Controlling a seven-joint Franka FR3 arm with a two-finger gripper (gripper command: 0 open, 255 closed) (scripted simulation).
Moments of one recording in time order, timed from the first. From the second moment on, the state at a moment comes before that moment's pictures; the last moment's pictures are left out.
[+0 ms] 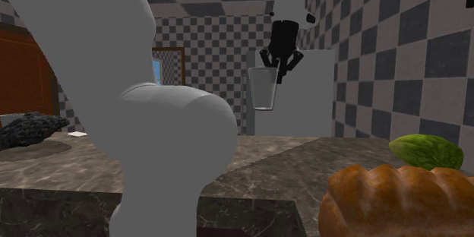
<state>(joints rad) 0.15 -0.42 -0.04 -2.15 0.12 1.67 -0.11</state>
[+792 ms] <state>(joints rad) 0.08 -0.05 -0.19 -1.78 0.11 1.63 -0.34</state>
